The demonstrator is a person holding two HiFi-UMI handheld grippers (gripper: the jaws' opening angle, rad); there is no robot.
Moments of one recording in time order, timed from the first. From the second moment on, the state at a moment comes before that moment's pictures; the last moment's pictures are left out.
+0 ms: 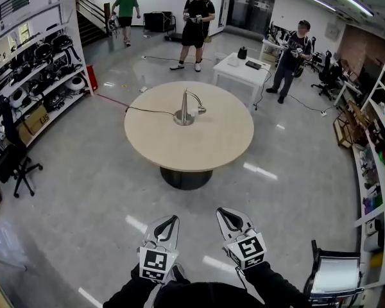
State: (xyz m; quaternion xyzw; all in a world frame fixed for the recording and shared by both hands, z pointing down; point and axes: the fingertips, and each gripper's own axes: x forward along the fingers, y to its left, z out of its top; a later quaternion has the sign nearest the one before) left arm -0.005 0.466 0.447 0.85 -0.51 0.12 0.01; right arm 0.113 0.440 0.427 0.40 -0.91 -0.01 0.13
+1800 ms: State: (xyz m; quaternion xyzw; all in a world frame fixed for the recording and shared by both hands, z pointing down) left arm 0.044 0.129 0.467 0.84 -0.52 0.16 0.02; right arm 0.171 0.088 0.447 0.37 -0.92 0.08 0.05
